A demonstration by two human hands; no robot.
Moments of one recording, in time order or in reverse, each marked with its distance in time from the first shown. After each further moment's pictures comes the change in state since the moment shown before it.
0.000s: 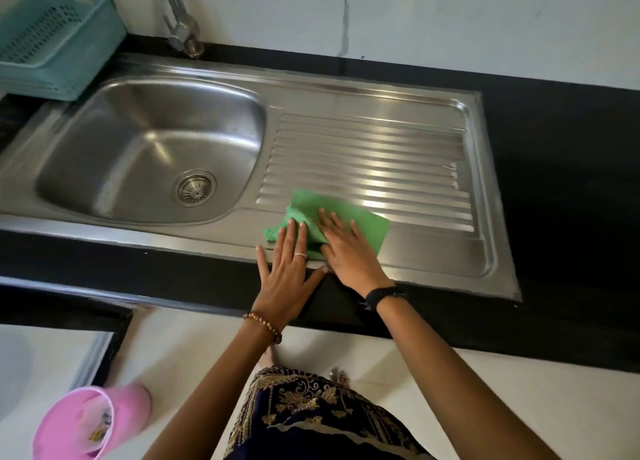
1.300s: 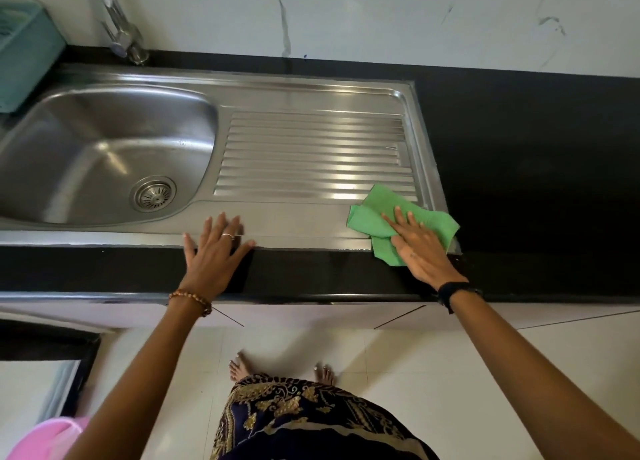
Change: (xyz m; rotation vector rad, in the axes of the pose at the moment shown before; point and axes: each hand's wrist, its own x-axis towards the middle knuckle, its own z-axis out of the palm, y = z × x) left_hand 0.000 -0.041 -0.021 0.053 0.015 -0.029; right_hand -0.123 0.115 -0.049 0.022 0.065 0.361
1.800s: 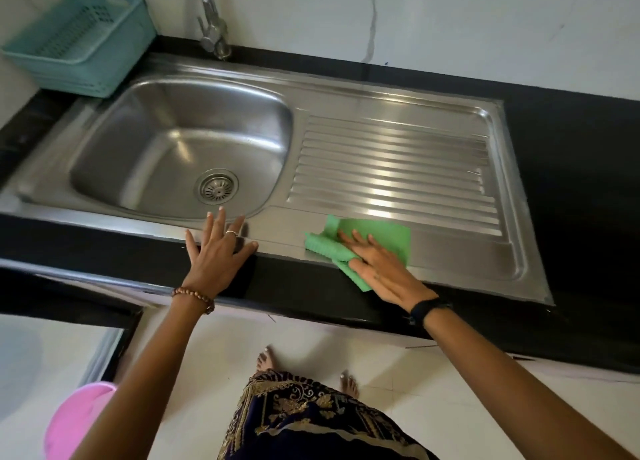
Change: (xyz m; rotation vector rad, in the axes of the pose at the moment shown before) left_hand 0.011 -0.098 -0.042 0.016 0.061 -0.130; right_hand 0.042 -0.160 0.043 0.202 -0.257 -0.339
